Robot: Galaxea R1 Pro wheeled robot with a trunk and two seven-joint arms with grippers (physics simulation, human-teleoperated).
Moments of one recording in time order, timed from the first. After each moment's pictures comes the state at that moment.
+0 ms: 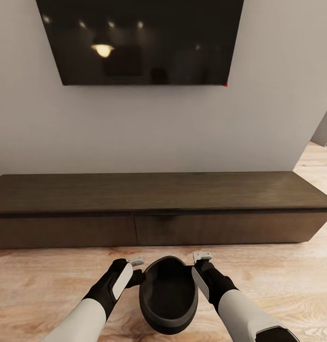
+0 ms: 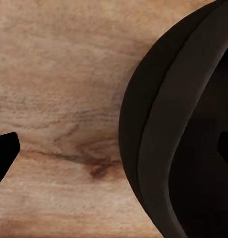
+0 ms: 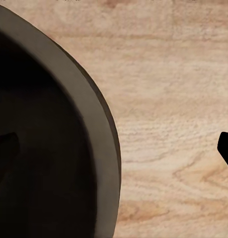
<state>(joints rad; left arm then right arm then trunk) -0.64 -0.17 -0.08 -0.59 0.39 0.69 0.37 -0.72 0.17 0.13 -0.41 -0.10 0.50 -0.26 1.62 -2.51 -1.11</state>
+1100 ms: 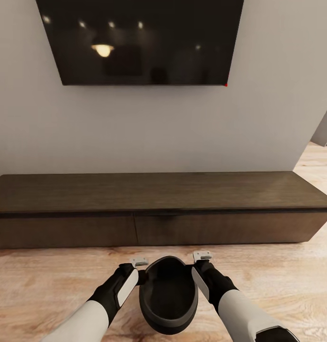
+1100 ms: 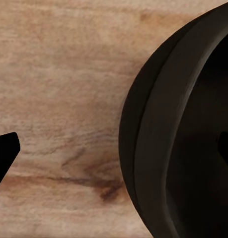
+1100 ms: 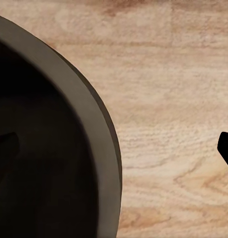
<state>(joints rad) -0.64 -0.17 -0.23 -0.55 0.40 0.56 0.38 -0.72 0.17 0.13 -0.41 -0.10 0.47 -0.26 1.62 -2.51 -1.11</state>
